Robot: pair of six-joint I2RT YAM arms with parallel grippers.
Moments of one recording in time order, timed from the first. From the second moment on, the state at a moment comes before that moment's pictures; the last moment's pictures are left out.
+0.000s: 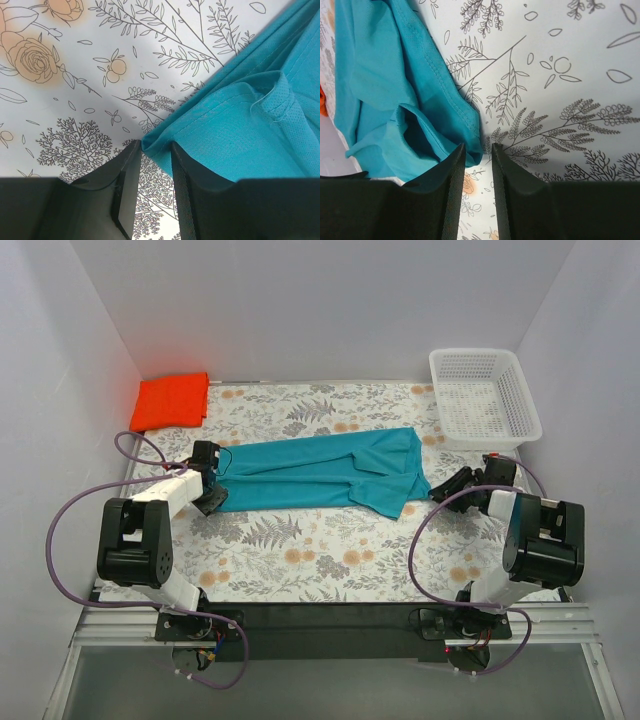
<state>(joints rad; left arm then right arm) -0.08 1.58 0.86 -0.51 -0.32 -0.89 -0.21 1.56 0.61 0.05 -0.50 0.65</state>
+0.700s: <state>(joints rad) -0.08 1.58 0.86 -0.50 -0.35 -0.88 -0.21 1.66 0.69 0.04 -0.55 0.51</state>
